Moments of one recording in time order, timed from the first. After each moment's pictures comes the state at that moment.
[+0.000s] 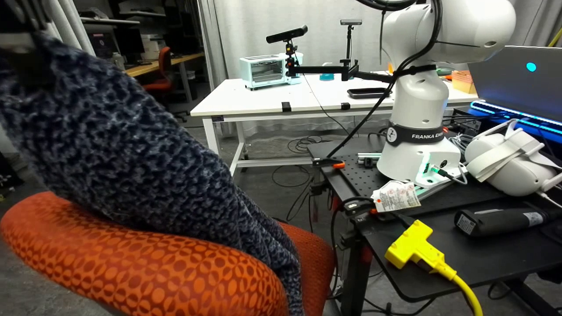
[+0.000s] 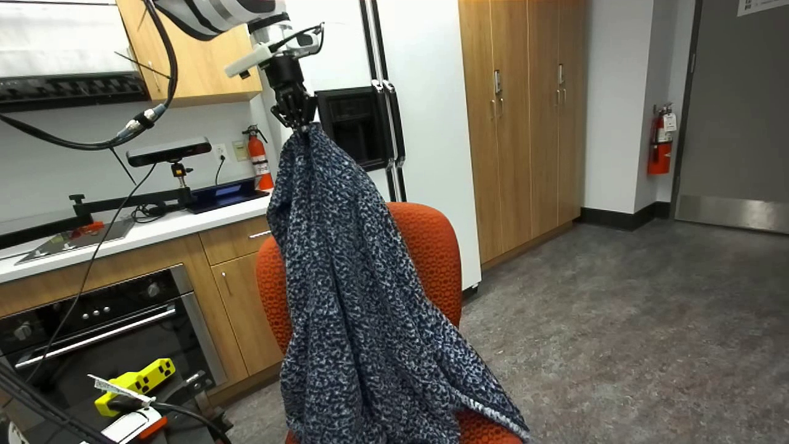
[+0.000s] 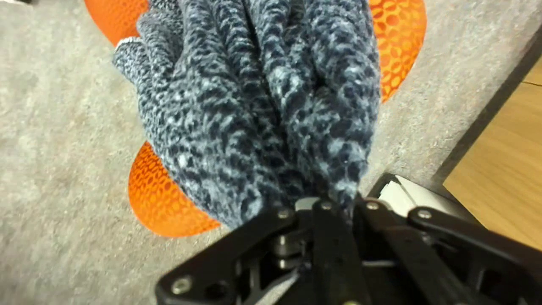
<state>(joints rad) 0.23 0.17 0.23 -1.67 -0.14 1.88 0.23</state>
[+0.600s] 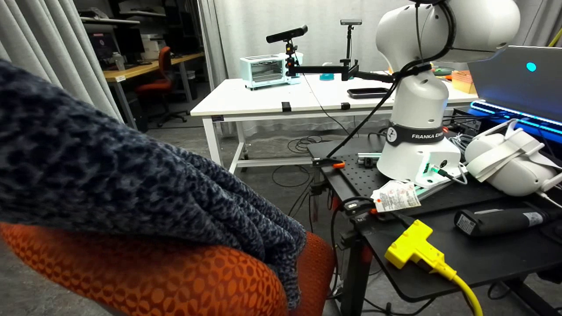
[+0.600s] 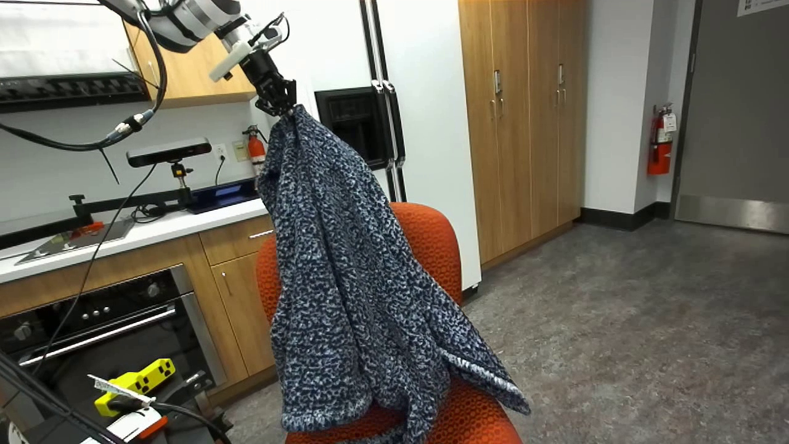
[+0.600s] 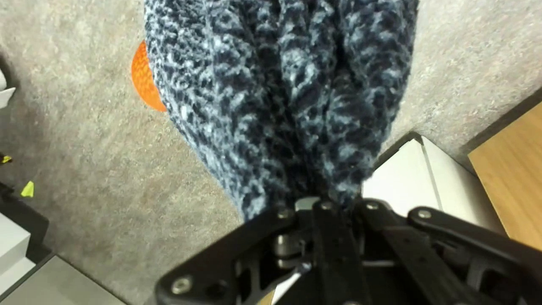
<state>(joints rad) 0.44 0.36 0.24 -1.35 -0.44 1.82 0.31</state>
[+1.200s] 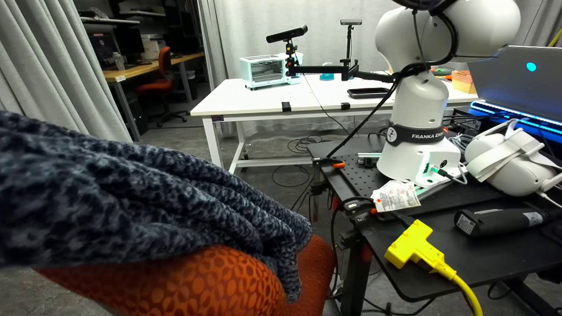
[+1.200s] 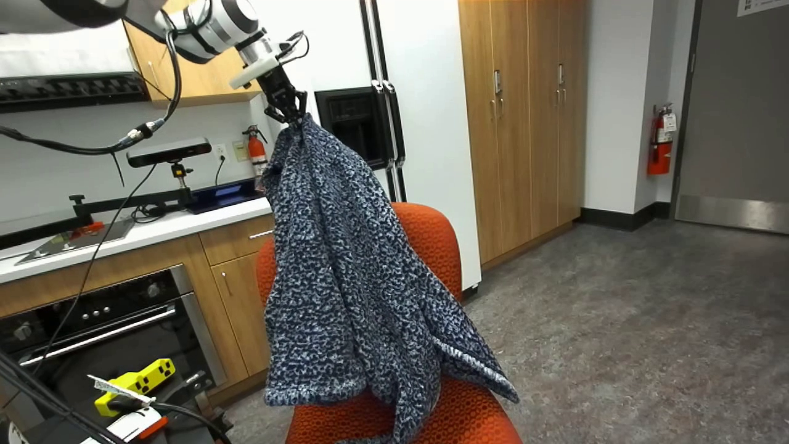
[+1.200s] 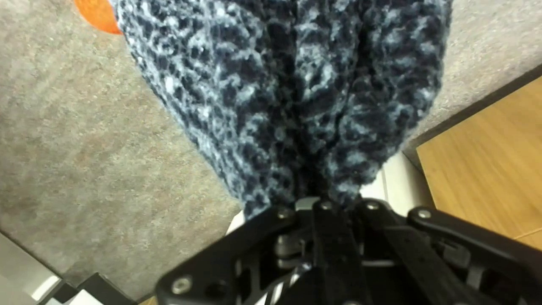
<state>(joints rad) 0.47 0.56 0.23 -1.09 -0.39 1.84 0.10</state>
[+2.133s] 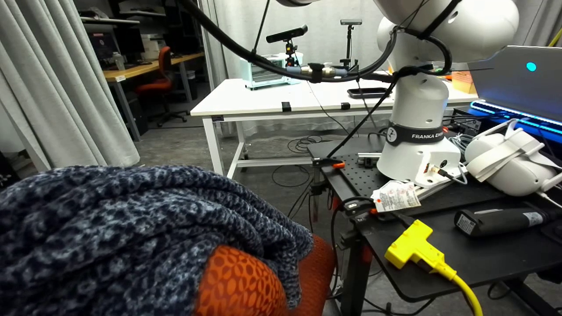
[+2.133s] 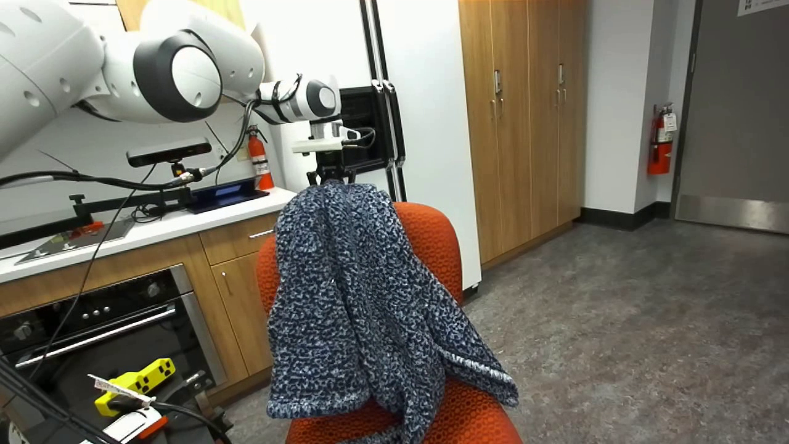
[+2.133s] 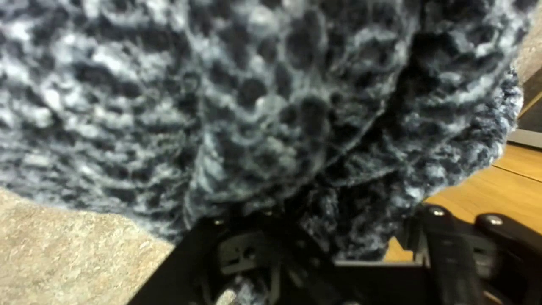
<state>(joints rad) 0.36 0.96 0.18 -0.87 -0.12 1.72 -0.09</state>
